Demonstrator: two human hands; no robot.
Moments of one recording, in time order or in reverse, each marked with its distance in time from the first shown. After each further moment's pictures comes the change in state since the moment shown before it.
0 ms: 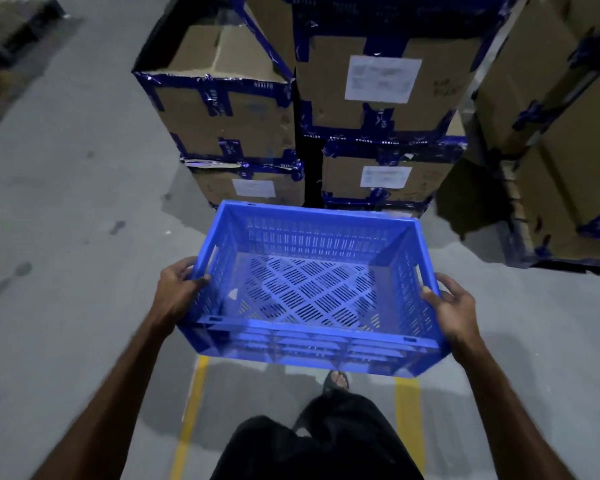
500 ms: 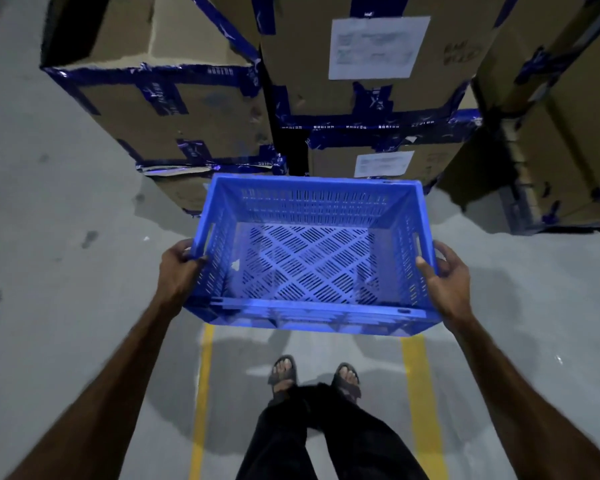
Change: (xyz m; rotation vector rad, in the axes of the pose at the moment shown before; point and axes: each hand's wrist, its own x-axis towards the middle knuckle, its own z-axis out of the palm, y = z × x) left_hand 0.162 0.010 0.057 0.165 -0.055 0.007; right_hand 0.123 0.014 0.057 -0.124 0.112 -0.105
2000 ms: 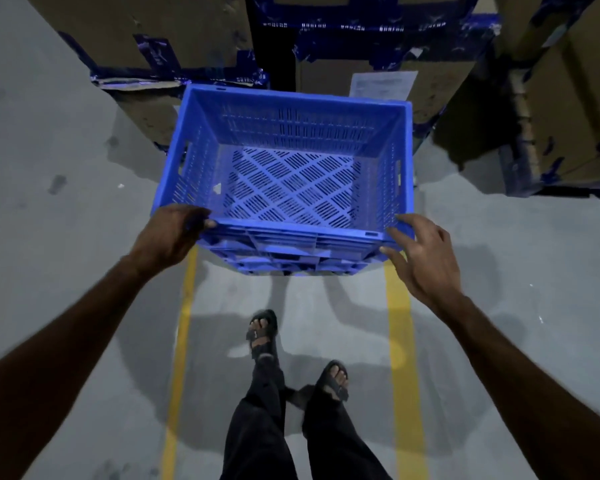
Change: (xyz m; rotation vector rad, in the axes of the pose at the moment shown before) left_hand -0.012 -0.087 0.038 0.690 -0.200 0.770; right_hand -0.048 0.075 -0.013 -0.960 -0.149 -0.827
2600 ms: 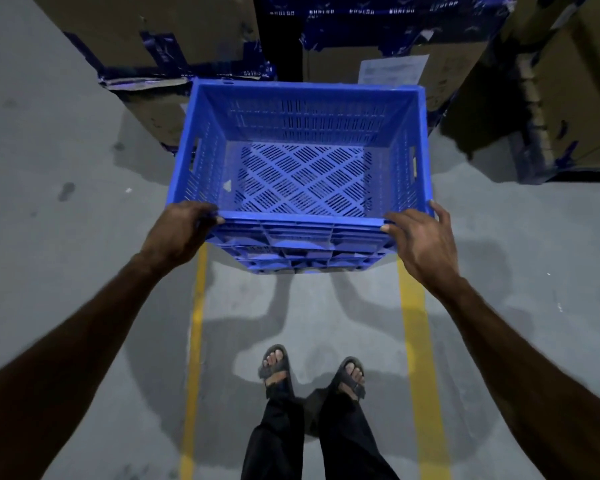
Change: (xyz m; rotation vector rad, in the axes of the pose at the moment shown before) left_hand -0.006 -0.010 0.004 0.020 0.070 0.045; right_hand 0.020 -0.031 0.022 -0.019 -0.006 0.080
